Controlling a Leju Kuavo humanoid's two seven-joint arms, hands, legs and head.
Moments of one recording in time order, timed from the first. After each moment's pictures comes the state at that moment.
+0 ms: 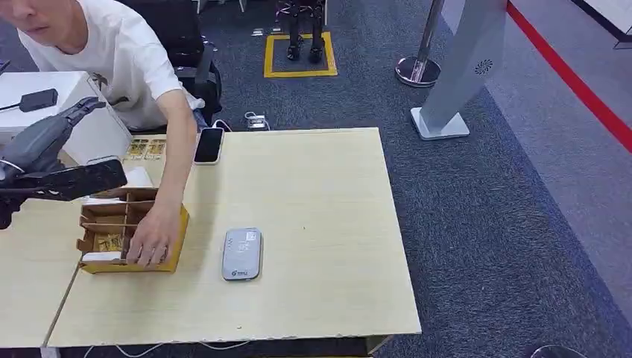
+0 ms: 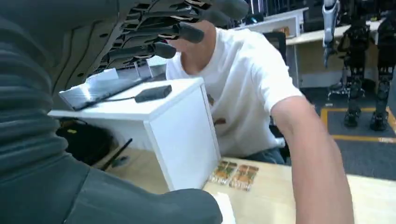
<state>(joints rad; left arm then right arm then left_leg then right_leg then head) -0.75 0.75 -0.55 -1.54 -0.26 -0.43 0.21 -0.10 -0.02 1.48 -0.06 -1.52 -0.48 -0.08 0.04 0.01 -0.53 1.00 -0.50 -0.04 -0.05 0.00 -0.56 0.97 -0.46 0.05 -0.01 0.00</state>
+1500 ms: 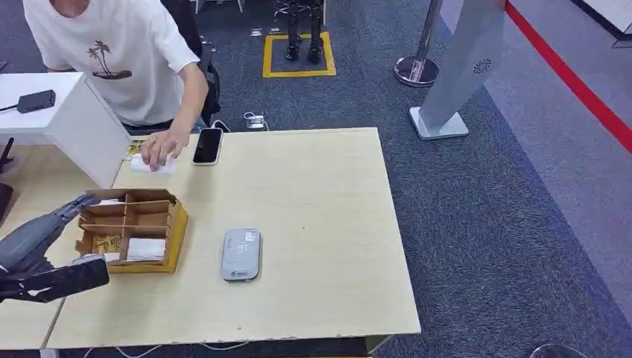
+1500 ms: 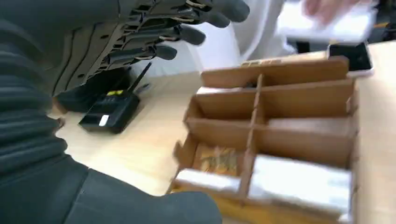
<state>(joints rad) -0.13 1.02 -0.39 -1.84 -0.17 -0.31 0.23 -0.11 -0.02 1.51 -0.07 -1.51 -0.48 -0.05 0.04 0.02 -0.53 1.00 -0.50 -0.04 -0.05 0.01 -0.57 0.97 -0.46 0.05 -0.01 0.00</state>
